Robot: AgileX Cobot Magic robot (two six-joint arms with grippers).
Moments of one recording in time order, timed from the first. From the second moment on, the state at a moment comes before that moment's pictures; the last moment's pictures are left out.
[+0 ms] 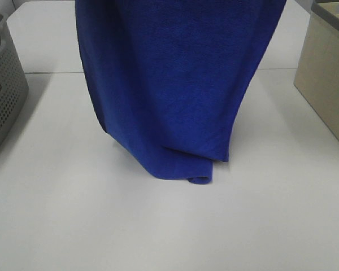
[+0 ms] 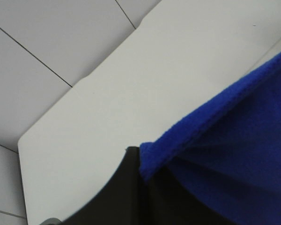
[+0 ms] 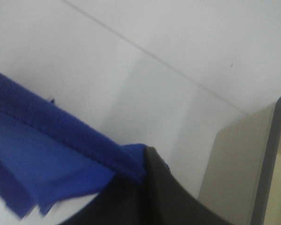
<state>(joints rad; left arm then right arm) -0.55 1.56 -1.62 0.48 0.62 0.06 0.38 1.69 -1.91 -0.08 1.12 -0.20</state>
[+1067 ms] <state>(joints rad) -0.32 2.30 -2.60 0.68 0.26 -0.28 0.26 2.18 -2.40 -0.15 0.21 -0.06</state>
